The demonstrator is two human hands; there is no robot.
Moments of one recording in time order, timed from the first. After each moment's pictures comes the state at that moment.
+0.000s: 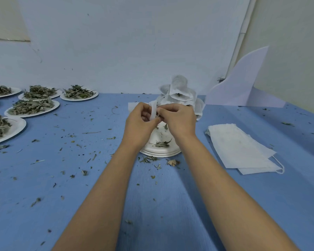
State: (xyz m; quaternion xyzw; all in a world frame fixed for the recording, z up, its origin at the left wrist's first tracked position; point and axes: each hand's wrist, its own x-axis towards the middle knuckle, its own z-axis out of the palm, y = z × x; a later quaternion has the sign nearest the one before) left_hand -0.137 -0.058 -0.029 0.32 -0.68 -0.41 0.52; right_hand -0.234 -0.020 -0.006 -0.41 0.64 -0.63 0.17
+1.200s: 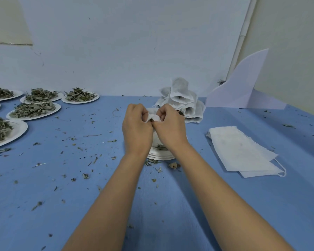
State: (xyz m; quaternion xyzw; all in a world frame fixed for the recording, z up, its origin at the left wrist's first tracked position) left_hand -0.144 -0.050 -0.030 0.41 -0.65 -0.23 0.60; right_hand -0.221 -0.024 -0.018 -0.53 0.65 -0.54 0.07
